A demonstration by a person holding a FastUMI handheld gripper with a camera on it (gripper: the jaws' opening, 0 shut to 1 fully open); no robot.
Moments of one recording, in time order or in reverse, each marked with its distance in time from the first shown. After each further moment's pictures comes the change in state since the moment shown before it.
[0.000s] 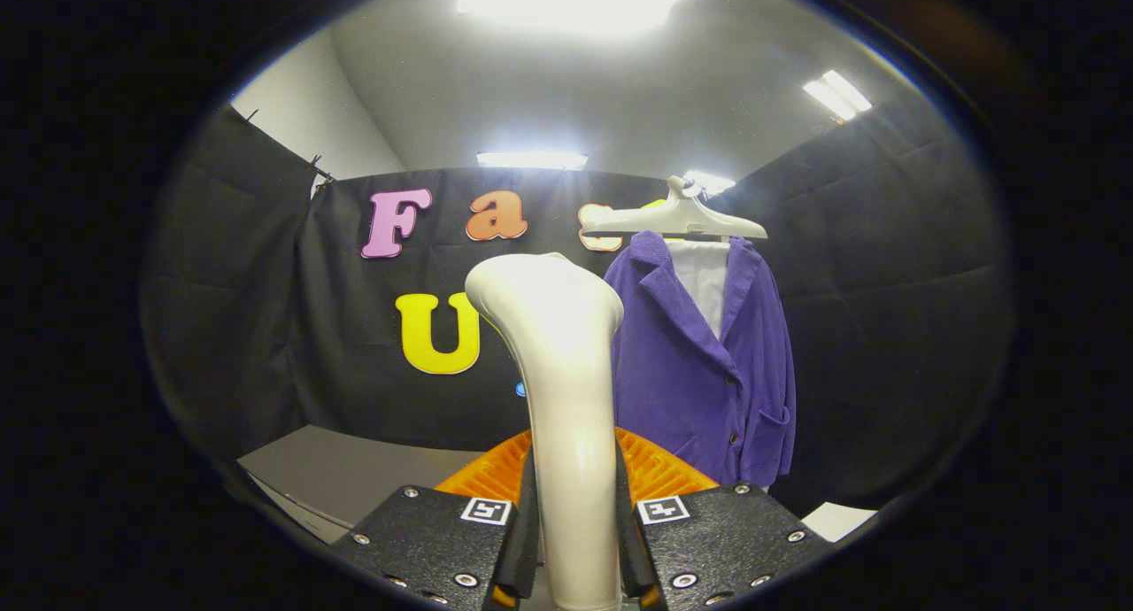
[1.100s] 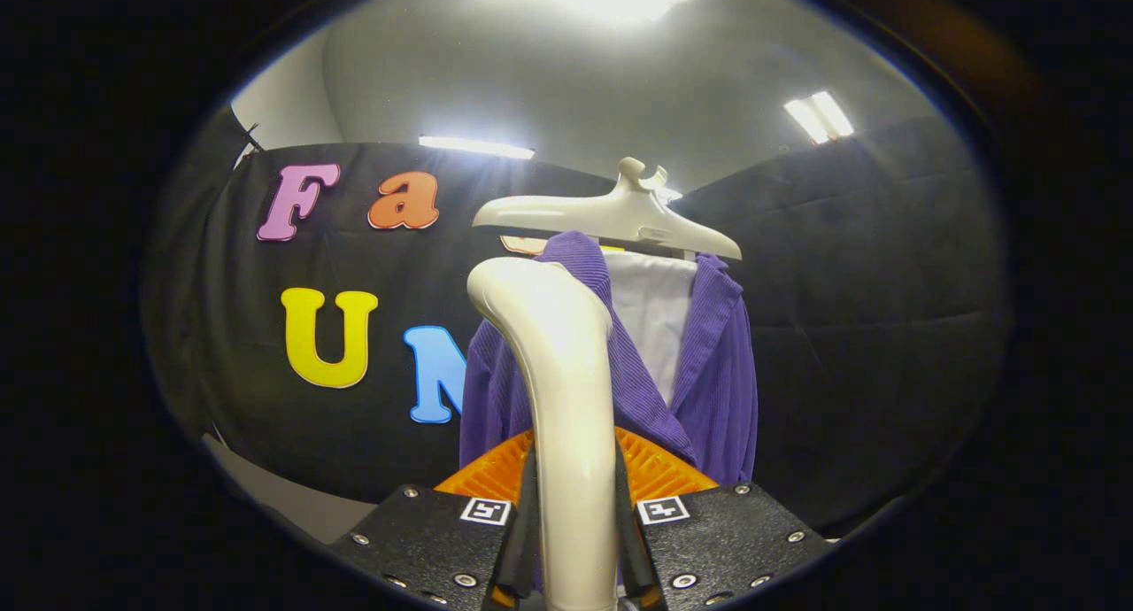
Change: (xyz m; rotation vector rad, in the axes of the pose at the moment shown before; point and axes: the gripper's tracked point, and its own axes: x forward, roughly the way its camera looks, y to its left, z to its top) arm 0.162 -0.089 0.022 -0.070 0.024 -0.239
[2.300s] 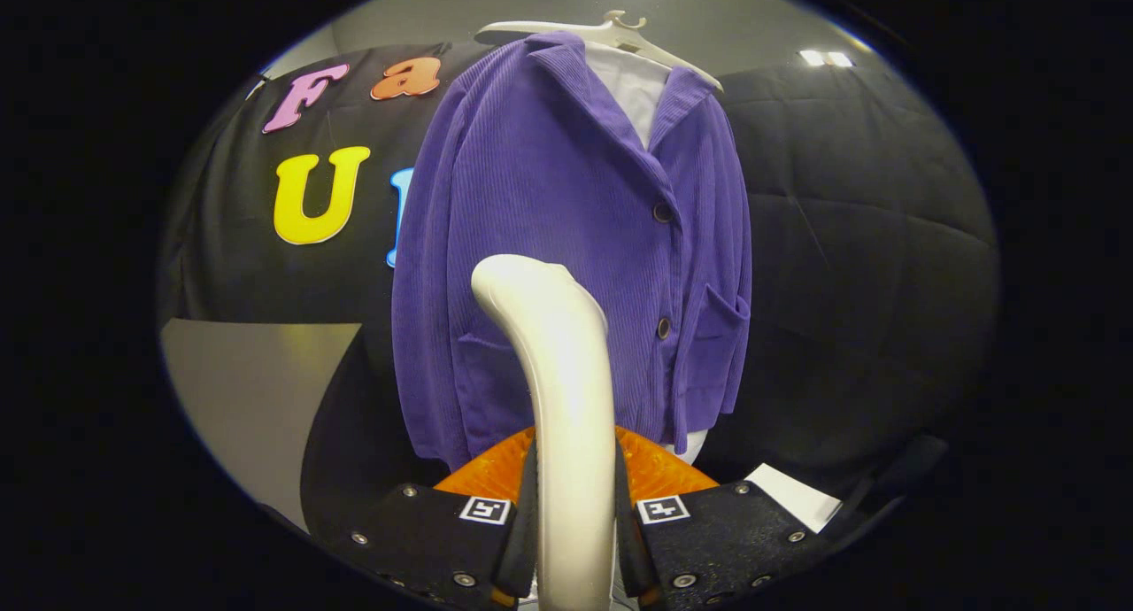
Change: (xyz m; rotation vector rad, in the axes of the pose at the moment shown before) arm -0.048 -0.039 -0.258 -0.054 0.360 -0.007
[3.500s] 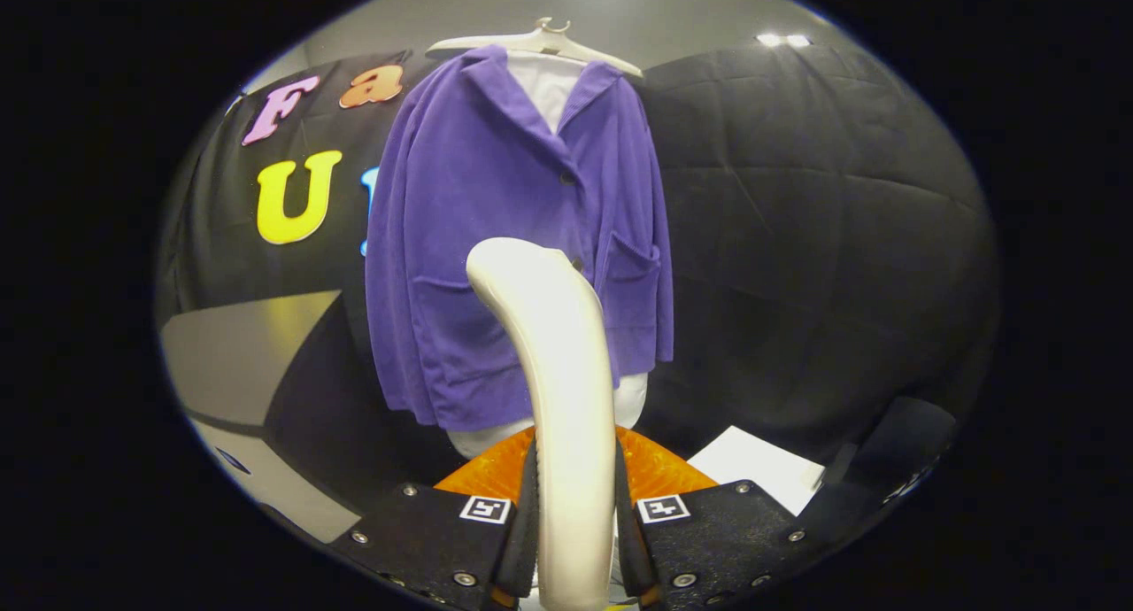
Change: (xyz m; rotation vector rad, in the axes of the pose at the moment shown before) arm -0.083 -0.074 -0.011 0.088 -0.042 -0.101
